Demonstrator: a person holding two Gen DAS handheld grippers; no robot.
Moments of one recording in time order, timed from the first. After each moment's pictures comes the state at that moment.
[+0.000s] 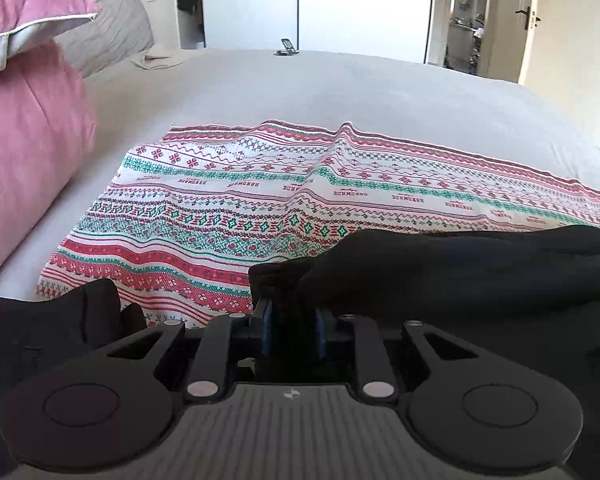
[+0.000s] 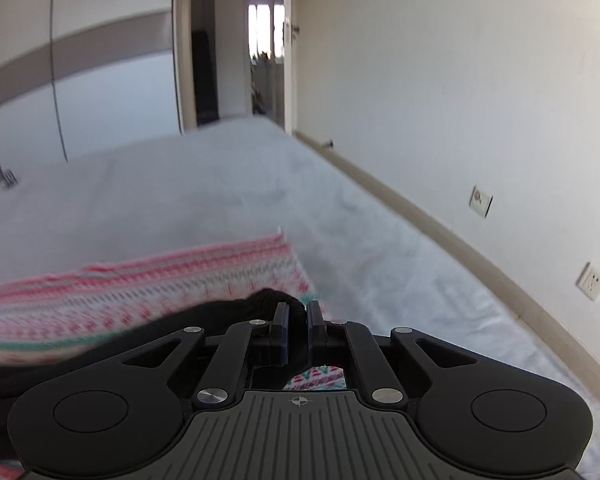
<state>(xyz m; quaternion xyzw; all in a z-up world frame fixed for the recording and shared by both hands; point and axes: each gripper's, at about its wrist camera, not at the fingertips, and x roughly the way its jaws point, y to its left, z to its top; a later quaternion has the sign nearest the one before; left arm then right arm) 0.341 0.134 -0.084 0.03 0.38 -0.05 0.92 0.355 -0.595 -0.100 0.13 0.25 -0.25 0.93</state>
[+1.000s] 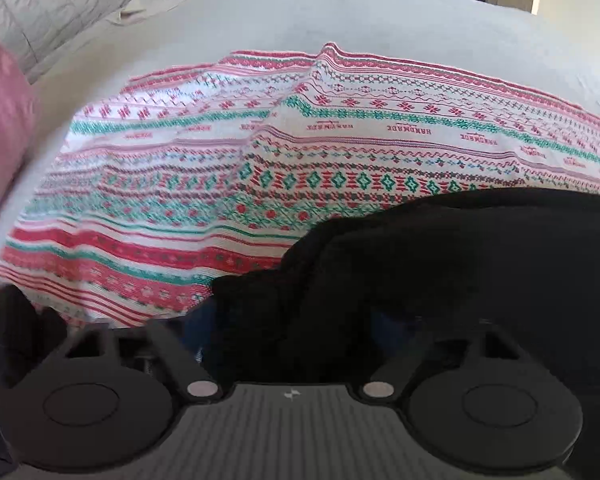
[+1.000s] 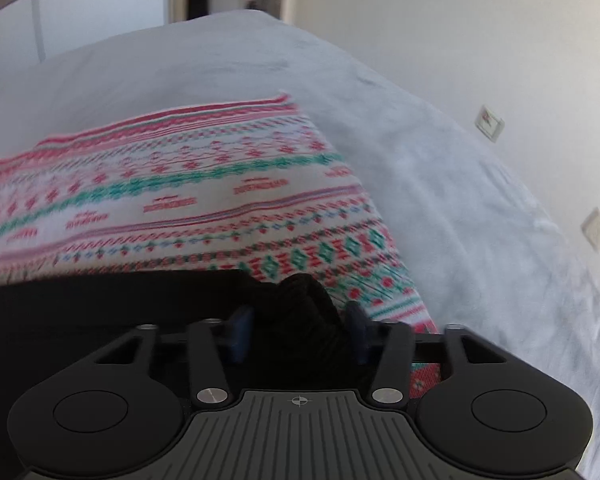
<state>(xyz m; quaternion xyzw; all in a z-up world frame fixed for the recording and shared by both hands) 0.411 0.069 -0.146 0.07 0.46 -0.03 0.88 0.427 -0.582 -0.216 0.11 0.40 -0.25 0.87</state>
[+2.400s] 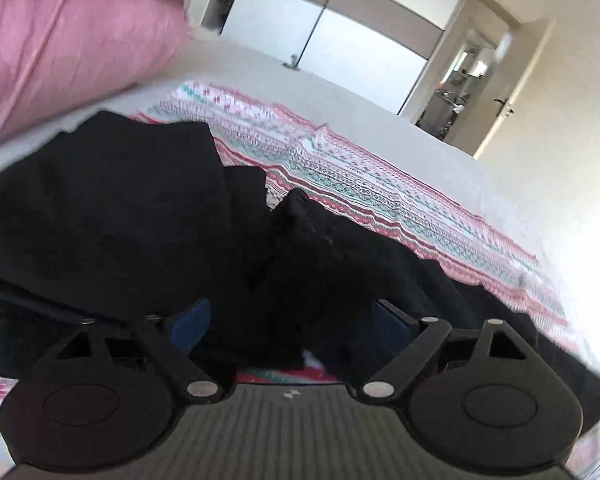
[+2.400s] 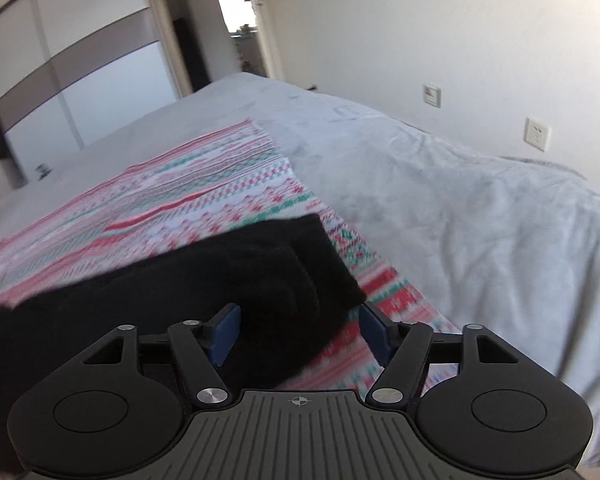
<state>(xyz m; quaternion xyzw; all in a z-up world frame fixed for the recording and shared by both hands) 0.140 0.213 -0.099 -0.17 0.36 -0.11 0.91 0.049 -0.527 -0.184 0.25 0.29 -0.23 0.89</state>
